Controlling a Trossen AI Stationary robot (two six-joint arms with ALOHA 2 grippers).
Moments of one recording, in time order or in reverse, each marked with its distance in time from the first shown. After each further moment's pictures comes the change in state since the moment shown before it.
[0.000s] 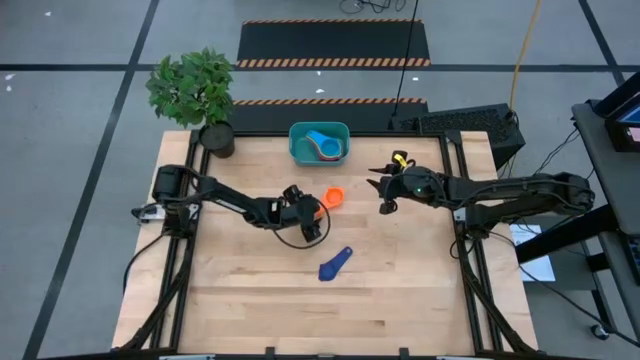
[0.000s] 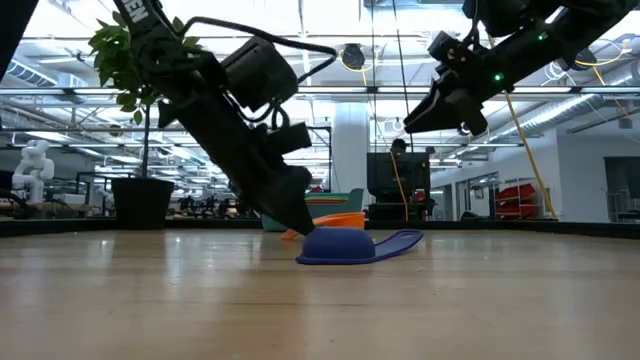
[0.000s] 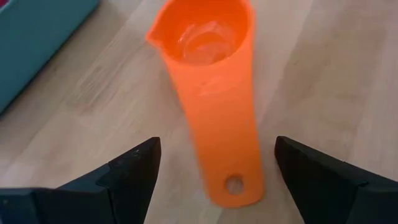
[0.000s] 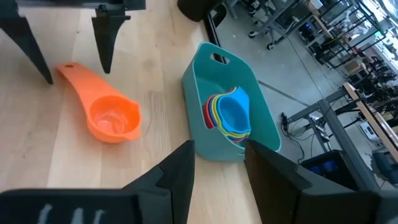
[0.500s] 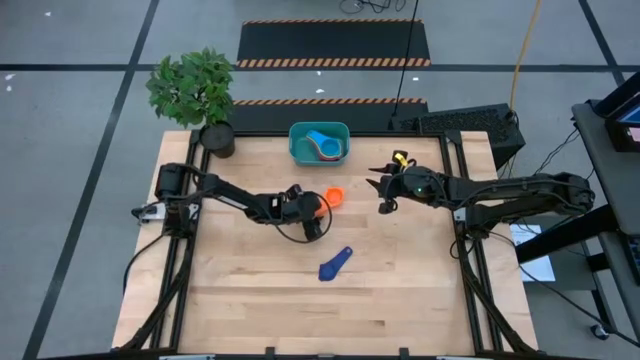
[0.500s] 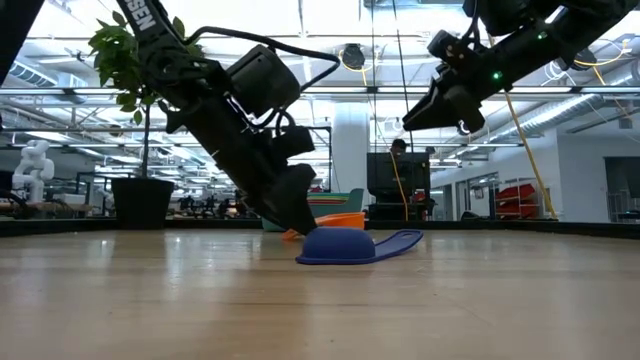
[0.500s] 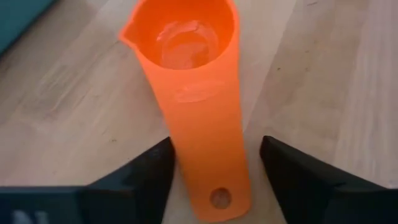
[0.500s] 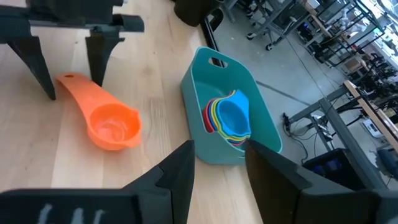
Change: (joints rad) left arm 0.042 0.019 0.001 0.027 0.148 -0.002; right arm 0.000 0.001 0.000 0.020 -0.002 0.032
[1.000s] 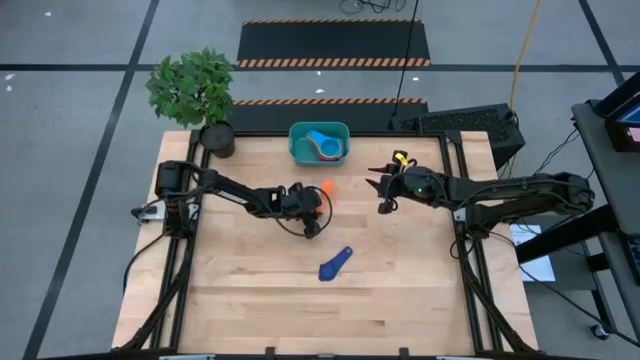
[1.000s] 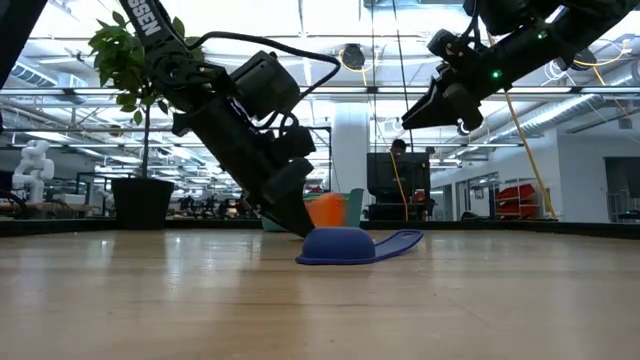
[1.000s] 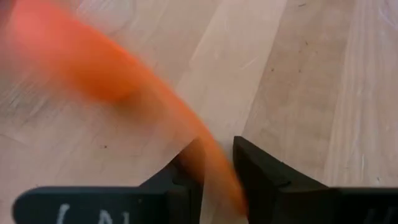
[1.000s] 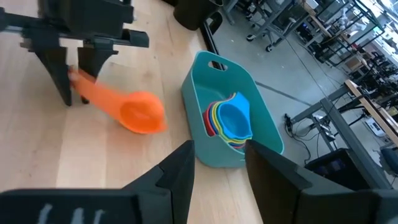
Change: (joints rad) left arm 0.056 -0.008 0.000 -0.009 0.133 0.022; right arm 0.009 0.000 0.000 0.010 -0.001 0.017
